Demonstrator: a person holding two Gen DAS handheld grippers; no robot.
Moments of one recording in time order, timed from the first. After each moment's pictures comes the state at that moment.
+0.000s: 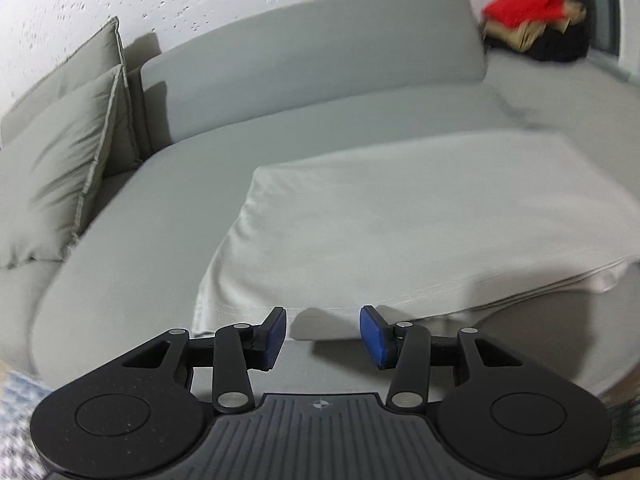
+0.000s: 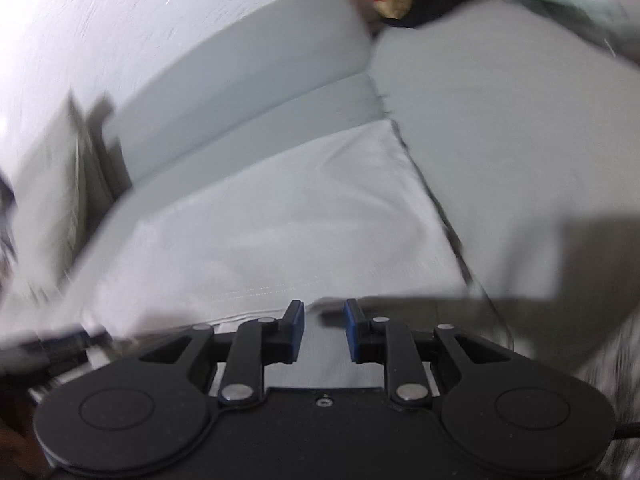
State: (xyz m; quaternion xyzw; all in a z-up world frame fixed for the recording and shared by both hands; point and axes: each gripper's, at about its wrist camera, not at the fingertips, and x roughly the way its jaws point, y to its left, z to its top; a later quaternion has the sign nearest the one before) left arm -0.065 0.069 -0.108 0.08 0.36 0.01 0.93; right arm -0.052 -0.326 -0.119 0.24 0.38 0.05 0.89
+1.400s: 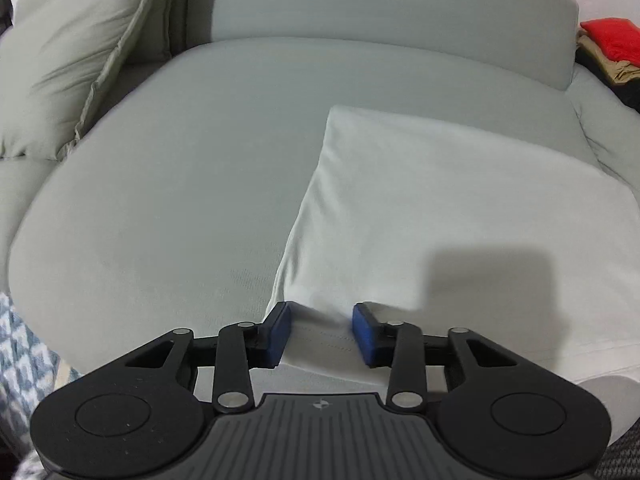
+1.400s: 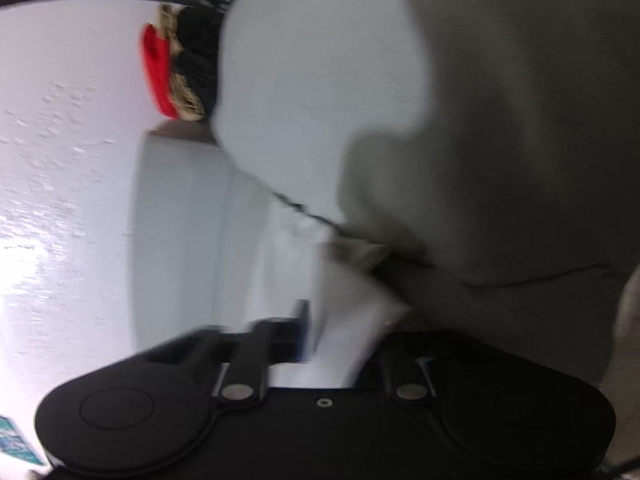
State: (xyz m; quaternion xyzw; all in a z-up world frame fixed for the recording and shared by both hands) left arm 0.011 0.150 -0.122 -0.02 0.48 0.06 0.87; right arm -0.003 -0.383 -0.194 0.63 0.26 -0.09 0.73
